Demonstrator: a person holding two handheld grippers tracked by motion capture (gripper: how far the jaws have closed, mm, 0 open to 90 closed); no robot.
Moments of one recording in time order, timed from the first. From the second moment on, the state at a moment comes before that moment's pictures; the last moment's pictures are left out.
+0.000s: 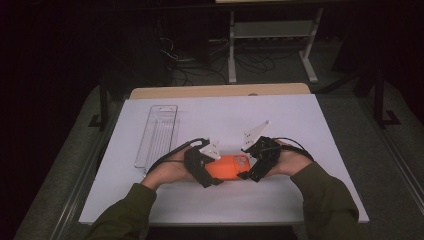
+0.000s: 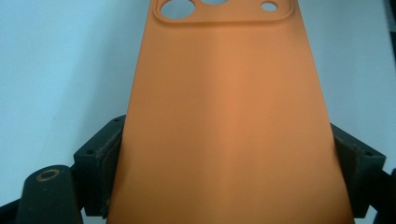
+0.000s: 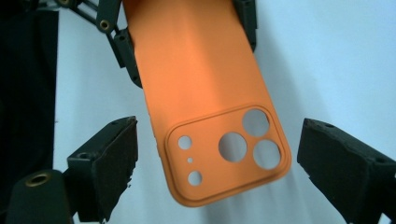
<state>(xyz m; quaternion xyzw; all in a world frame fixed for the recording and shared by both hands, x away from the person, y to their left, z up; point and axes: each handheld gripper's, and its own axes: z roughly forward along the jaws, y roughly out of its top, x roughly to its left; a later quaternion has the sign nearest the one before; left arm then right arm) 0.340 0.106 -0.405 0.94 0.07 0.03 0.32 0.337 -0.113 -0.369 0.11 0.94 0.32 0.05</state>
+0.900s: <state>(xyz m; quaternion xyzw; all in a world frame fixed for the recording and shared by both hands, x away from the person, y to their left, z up) 0.346 0.105 -0.407 0.93 0.16 0.05 0.34 0.332 -0.145 -0.380 0.24 0.89 0.38 0.09</state>
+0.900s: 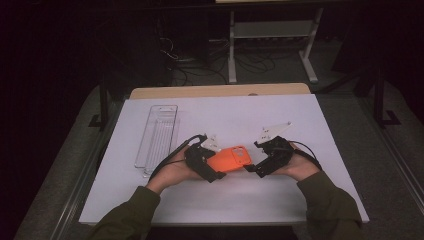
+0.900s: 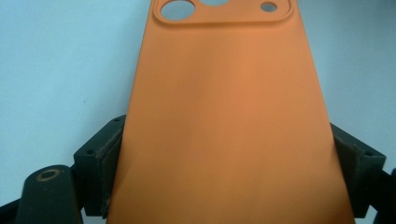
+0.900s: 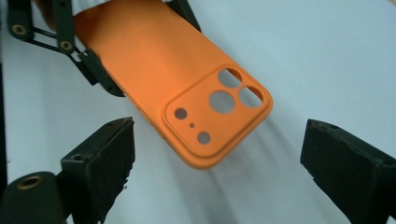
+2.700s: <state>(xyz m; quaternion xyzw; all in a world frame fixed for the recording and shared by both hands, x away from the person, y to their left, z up) 0.353 0.109 -0.408 0.92 0.19 0.05 0.34 0.300 -0.154 -0.427 0.39 0.81 0.42 0.14</state>
